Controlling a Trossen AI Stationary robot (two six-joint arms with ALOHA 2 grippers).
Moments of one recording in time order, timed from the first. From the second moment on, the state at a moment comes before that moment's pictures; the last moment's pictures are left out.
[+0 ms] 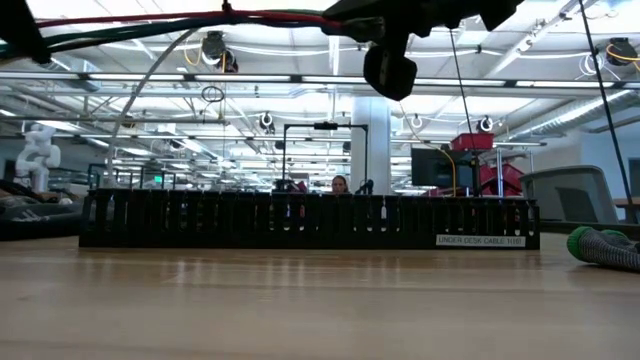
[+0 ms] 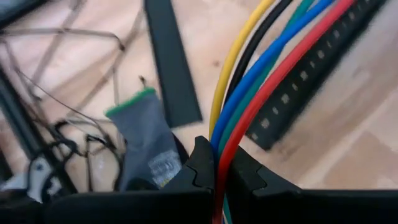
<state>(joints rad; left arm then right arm) -0.96 1.34 1.11 -1.57 -0.65 -1.89 0.11 1.52 0.98 0.14 -0.24 0.61</state>
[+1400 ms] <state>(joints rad) -0.87 1.41 1.11 -1.37 -0.91 -1.93 0.15 1.69 1.19 0.12 -0.32 0.53</state>
